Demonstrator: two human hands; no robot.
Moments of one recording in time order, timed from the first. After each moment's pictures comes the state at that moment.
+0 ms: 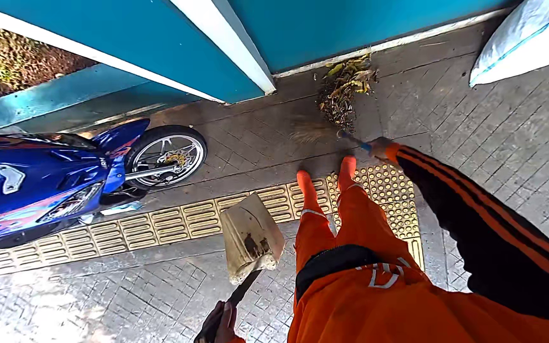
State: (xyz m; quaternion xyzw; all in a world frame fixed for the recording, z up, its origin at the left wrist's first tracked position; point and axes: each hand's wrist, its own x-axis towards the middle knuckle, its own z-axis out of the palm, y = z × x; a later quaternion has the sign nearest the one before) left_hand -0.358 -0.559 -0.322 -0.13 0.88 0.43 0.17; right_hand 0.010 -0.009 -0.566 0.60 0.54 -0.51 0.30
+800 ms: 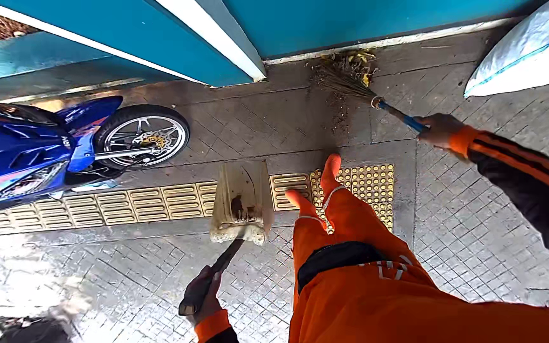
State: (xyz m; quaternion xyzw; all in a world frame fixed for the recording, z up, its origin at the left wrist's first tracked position) left_hand -0.296 -0.441 -0.317 0.03 0.87 0.45 0.19; right_hand 0.138 0.130 -0.440 0.61 0.62 -0.39 0.31
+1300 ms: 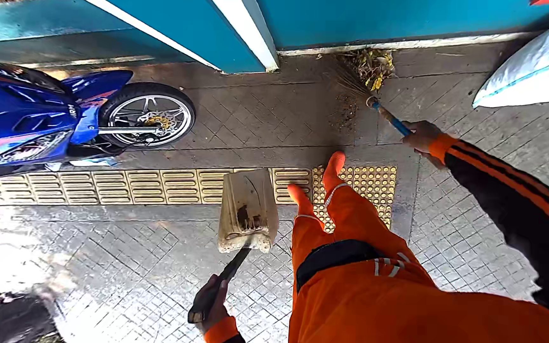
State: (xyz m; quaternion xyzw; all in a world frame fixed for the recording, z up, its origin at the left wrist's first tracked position) left_hand -0.261 -0.517 -0.313 -0.04 0.88 0.44 0.17; right_hand 0.078 0.085 -0.462 0.62 0.58 -0.43 0.29
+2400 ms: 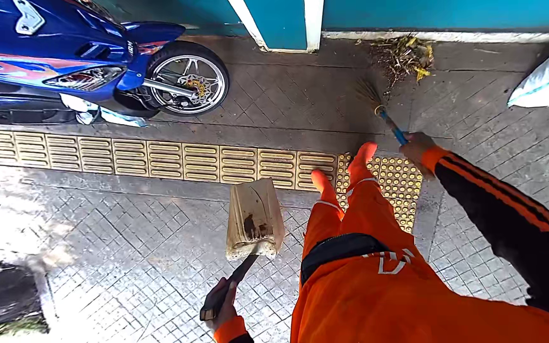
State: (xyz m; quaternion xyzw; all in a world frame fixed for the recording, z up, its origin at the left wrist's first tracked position) left_hand -0.304 -0.744 -0.325 -0.16 0.87 0.45 0.14; right_hand -0.036 -0.145 -0.467 0.62 0.61 -0.42 0.25
